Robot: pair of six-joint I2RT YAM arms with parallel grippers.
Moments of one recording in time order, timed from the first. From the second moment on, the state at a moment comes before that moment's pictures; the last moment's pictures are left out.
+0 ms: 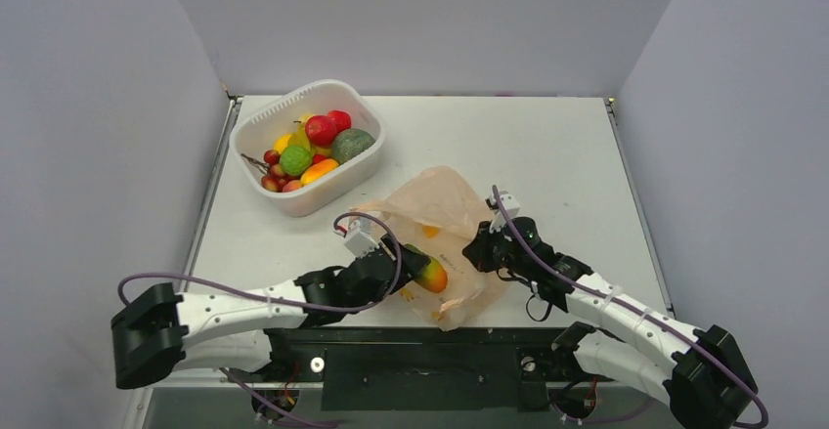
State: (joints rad) left arm -1.18 1.21 0.58 -0.06 -0.56 -1.53; right arm 0.67 0.96 0.44 -0.08 -0.11 0.46
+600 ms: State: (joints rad) left arm -0.78 0.84 0.85 -0.22 0.34 -0.85; right arm 0.67 0.94 0.58 -0.26 0.36 0.51
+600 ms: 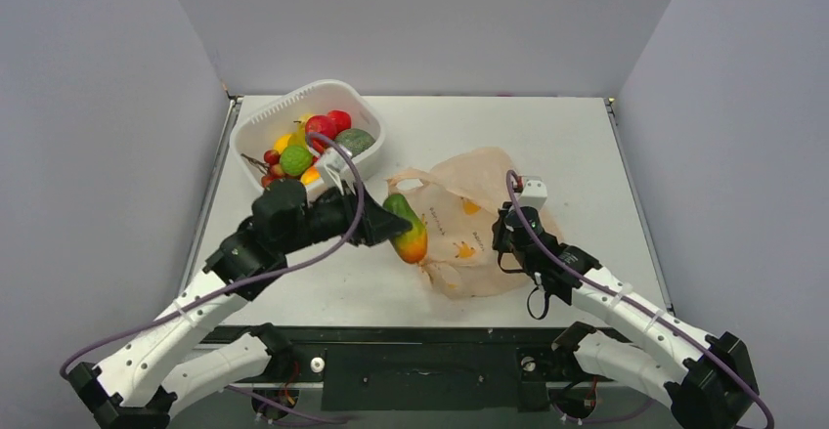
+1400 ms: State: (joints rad) left arm -0.10 1.61 1.34 -0.33 -0.14 -0.50; right arm 0.67 0.86 0.59 -0.37 0.48 0.48
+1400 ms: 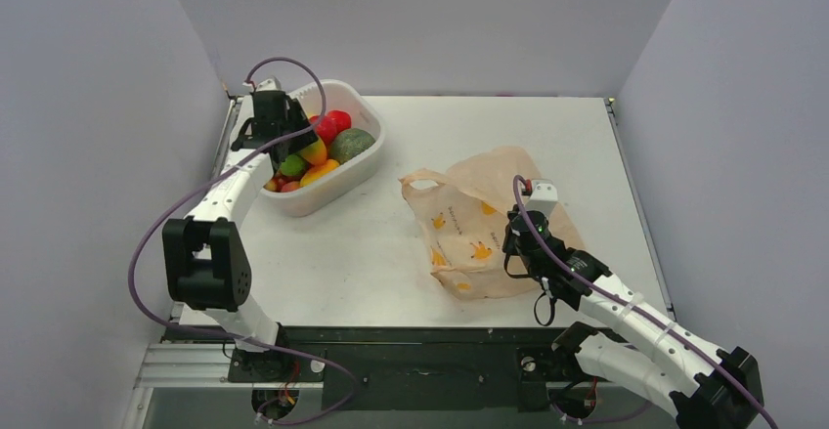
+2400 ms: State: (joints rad) left arm 0.02 1.20 1.42 -0.49 0.12 -0.49; right arm 0.63 0.98 0.85 -0.56 0.52 0.45
